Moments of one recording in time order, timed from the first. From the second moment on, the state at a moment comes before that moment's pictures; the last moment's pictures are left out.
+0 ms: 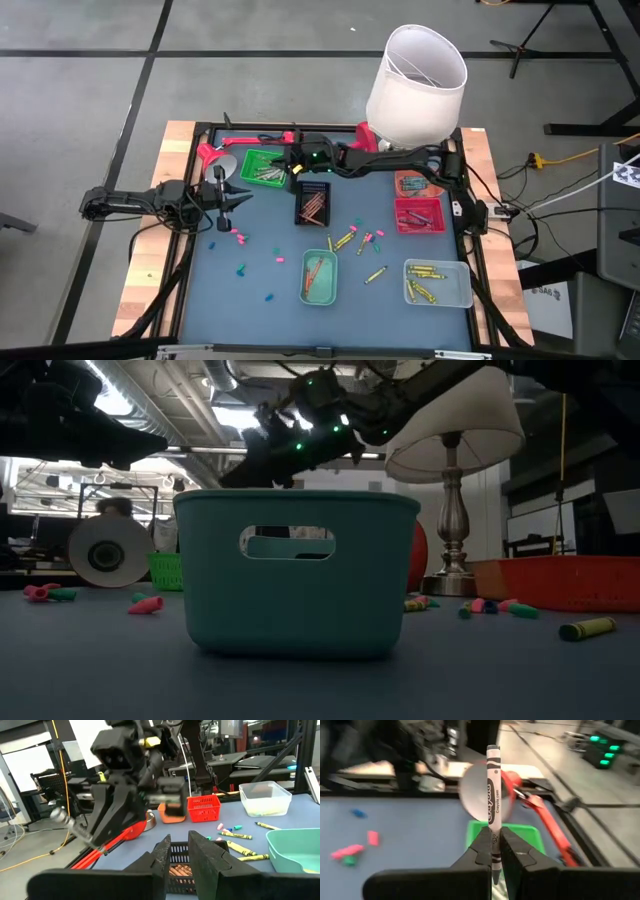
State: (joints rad) left arm -0.03 0.00 0.01 0.04 -0.25 0.17; right arm -0.22 2.15 1.62 0.23 -0.11 -0.15
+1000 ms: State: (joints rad) left arm -0.03 0.00 0.01 0.04 -0.25 0.17; right arm -0.22 2.18 1.62 0.21 -0.02 -0.17
